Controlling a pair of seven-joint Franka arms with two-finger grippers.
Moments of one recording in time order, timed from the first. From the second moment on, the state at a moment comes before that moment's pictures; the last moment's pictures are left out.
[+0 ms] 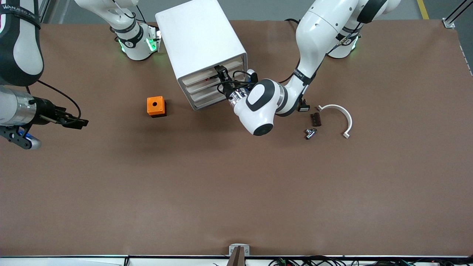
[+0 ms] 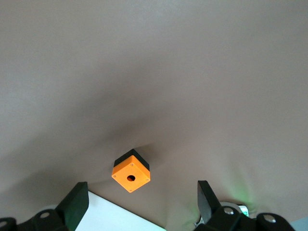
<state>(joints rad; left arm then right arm) -0.67 0.76 -0.10 -1.44 -1.09 1.52 -2.51 0.06 0.20 -0.12 -1.60 0.10 1.51 0.46</state>
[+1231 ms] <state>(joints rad) -0.44 0.77 -0.04 -1.36 -1.09 1.53 -2.34 0.58 0.17 -0.11 -1.61 0.13 1.76 1.36</state>
